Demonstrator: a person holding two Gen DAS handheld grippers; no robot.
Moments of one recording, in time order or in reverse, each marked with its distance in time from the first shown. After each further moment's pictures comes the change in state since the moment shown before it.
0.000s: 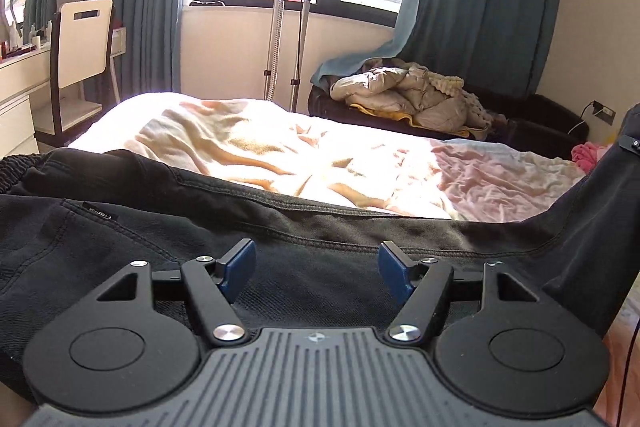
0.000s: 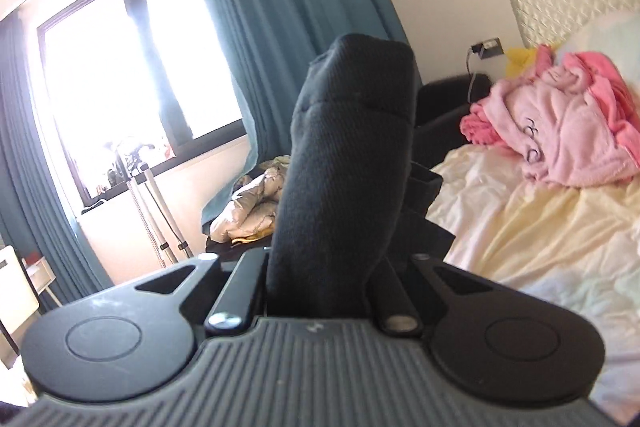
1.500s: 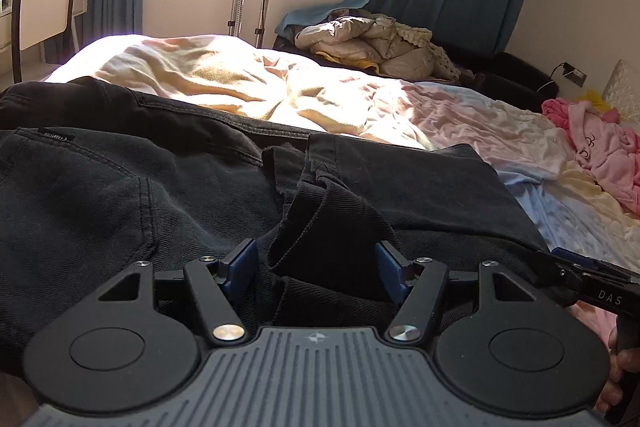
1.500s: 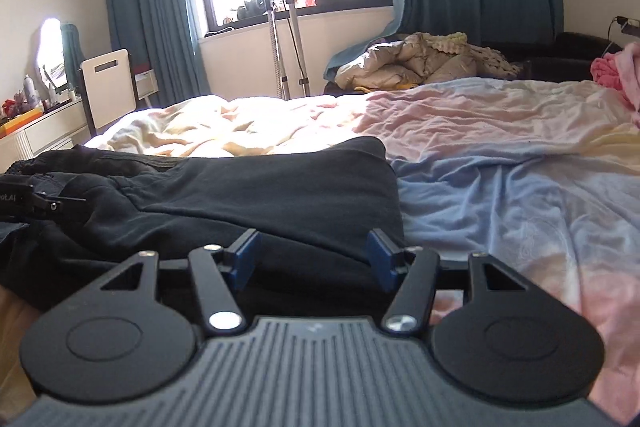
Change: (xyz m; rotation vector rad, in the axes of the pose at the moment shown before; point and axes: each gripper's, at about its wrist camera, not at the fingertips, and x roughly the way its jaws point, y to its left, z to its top) left arm 0.033 -0.007 -0.051 0.093 0.153 -0.085; right arm -0.079 0.030 -0.157 -0.196 0.438 0.286
